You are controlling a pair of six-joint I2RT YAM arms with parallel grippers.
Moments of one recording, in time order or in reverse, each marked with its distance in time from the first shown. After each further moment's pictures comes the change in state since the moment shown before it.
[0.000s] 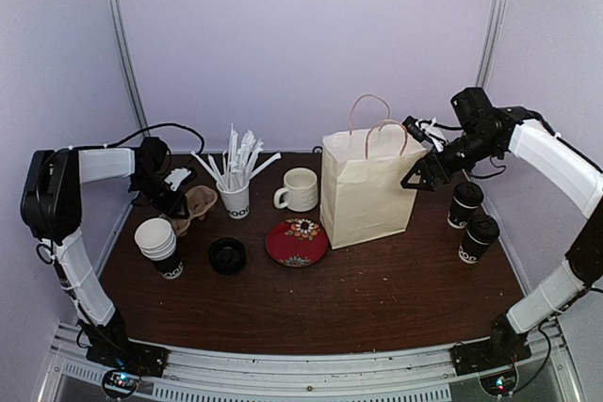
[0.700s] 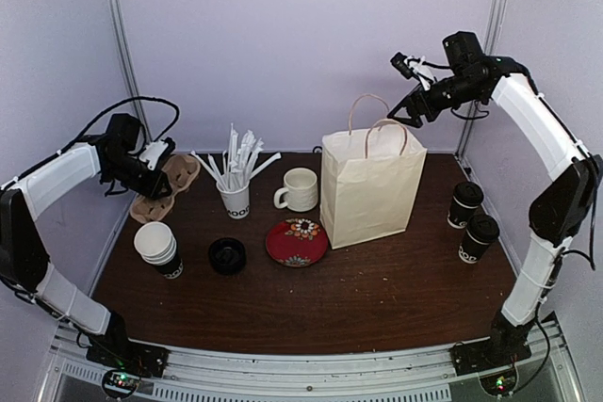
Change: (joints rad) left arm 0.000 -0.384 -0.056 -0.073 -0.051 -0.093; right arm -0.016 0.329 0.663 -0.083 0.027 -0.084
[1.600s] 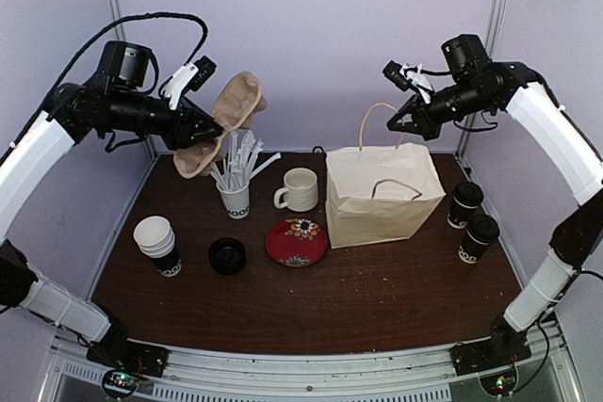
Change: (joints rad) left arm -0.411 -0.108 0.453 -0.146 0.150 -0.059; right arm 0.118 -0.142 -0.154 -0.014 -0.019 -0.056
